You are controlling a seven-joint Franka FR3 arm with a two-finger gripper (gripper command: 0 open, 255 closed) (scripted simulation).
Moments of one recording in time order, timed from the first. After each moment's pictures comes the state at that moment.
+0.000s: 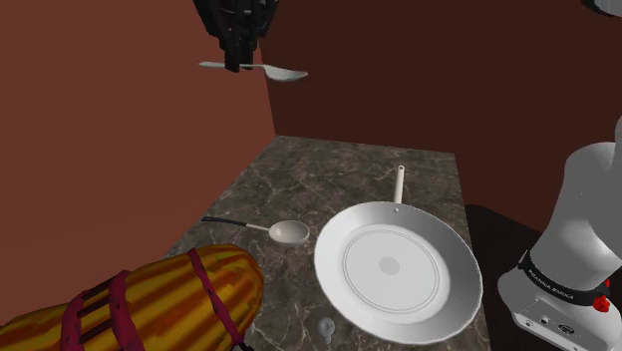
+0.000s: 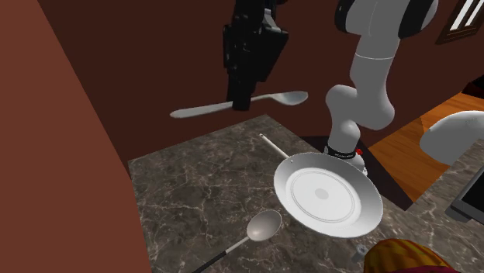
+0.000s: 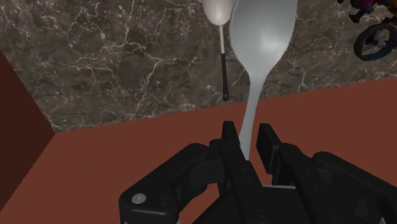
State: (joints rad) arm 0.45 0.08 0.29 -1.26 0.00 1.60 0.42
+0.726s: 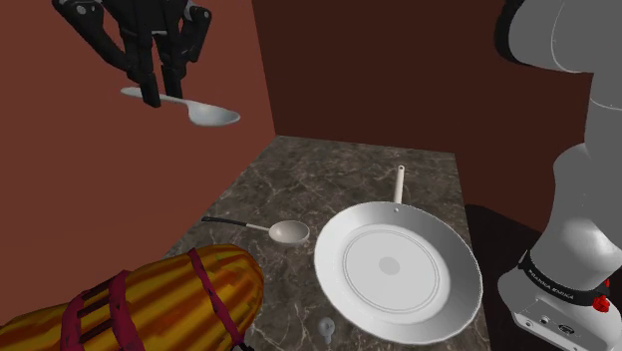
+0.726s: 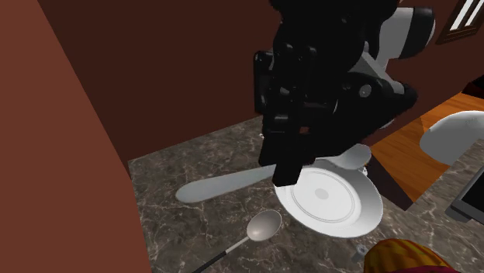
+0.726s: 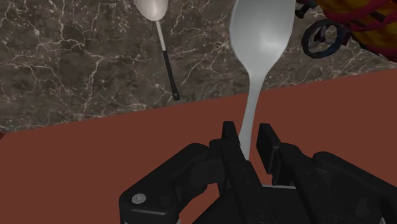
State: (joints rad) arm 0.66 0.37 0.36 -0.88 -0.18 1.49 0.64
